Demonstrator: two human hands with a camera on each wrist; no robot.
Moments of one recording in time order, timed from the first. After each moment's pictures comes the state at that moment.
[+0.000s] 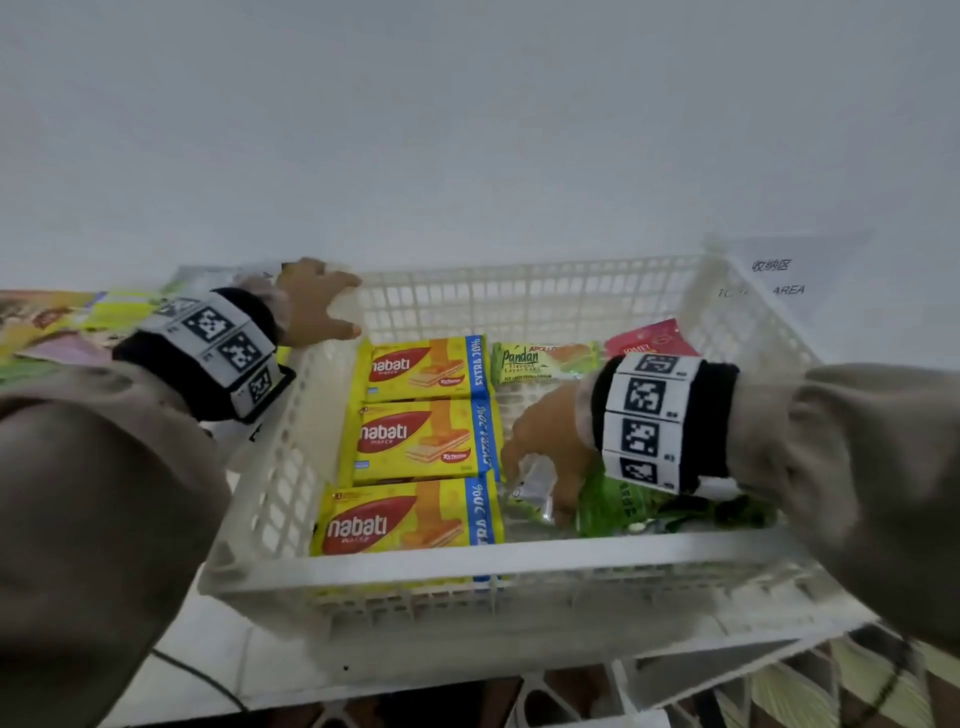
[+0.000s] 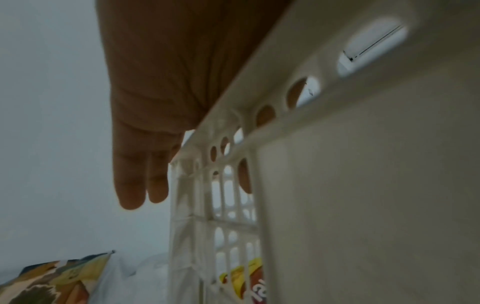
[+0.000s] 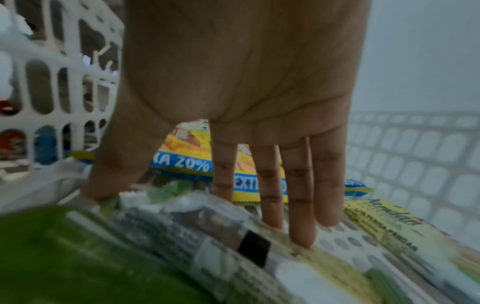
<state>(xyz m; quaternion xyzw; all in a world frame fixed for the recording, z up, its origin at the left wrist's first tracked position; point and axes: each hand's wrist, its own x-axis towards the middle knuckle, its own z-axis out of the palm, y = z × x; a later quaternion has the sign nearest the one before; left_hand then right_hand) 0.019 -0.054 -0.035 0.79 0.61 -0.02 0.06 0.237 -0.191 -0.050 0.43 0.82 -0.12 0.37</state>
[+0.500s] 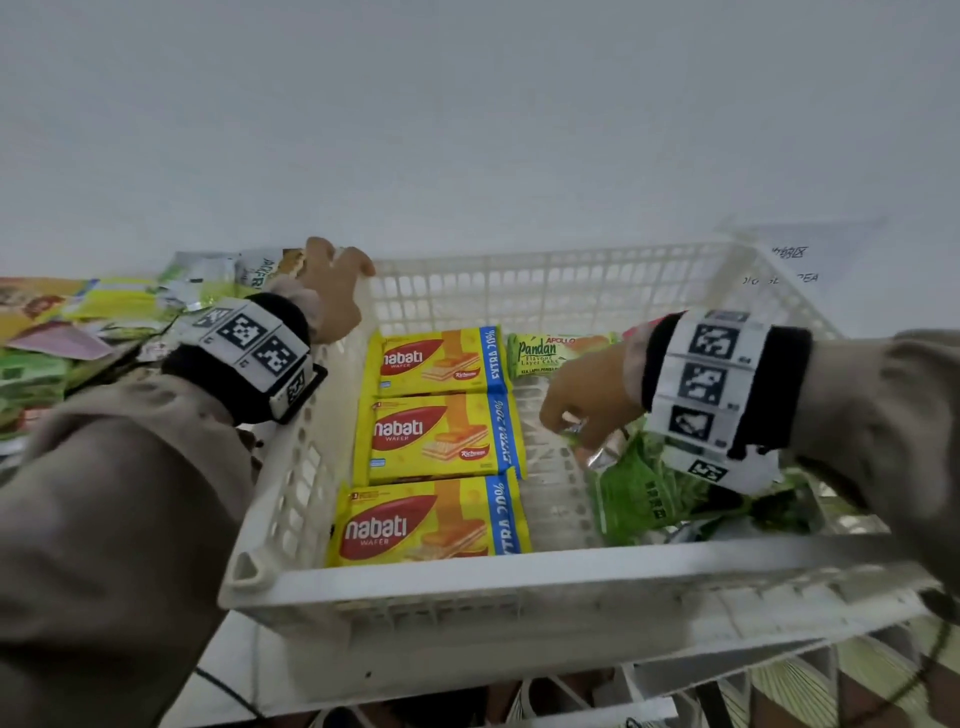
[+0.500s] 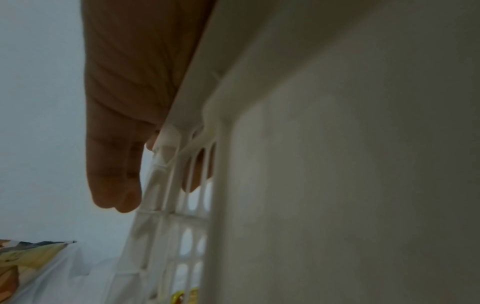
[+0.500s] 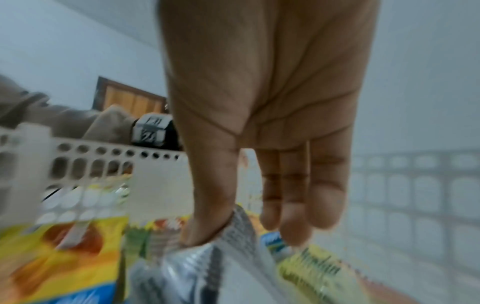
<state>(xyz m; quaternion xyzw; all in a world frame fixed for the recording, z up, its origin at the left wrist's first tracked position) 0.019 -0.027 -0.061 0.77 0.64 0.05 0.07 0.253 -0.166 -0.044 0.46 0.82 -0.12 0.33</state>
